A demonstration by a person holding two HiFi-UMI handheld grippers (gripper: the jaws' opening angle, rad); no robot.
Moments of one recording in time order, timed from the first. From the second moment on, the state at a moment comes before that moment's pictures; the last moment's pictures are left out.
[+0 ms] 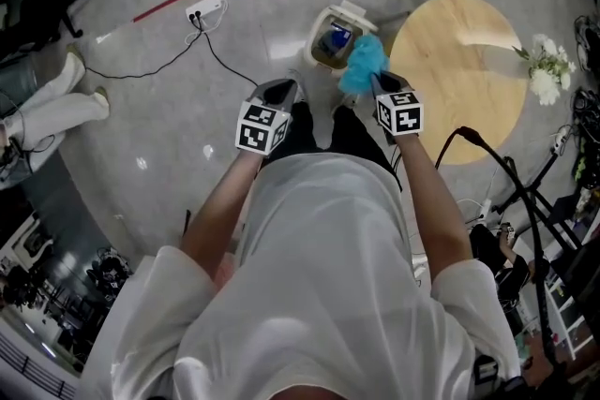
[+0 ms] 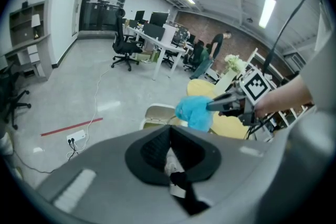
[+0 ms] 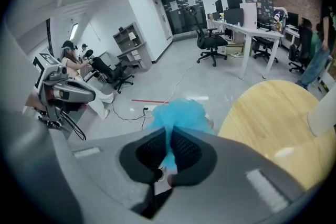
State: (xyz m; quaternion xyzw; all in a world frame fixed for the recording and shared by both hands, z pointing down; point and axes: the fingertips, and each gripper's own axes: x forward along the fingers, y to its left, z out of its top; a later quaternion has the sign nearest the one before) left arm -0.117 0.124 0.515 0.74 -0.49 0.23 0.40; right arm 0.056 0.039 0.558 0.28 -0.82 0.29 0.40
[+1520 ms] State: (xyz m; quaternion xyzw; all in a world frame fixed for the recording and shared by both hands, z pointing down) left arm -0.128 0.109 0.714 0.71 -0.49 0.27 0.43; right arm 0.002 0.014 0.802 0.30 -0.77 0.39 0.40
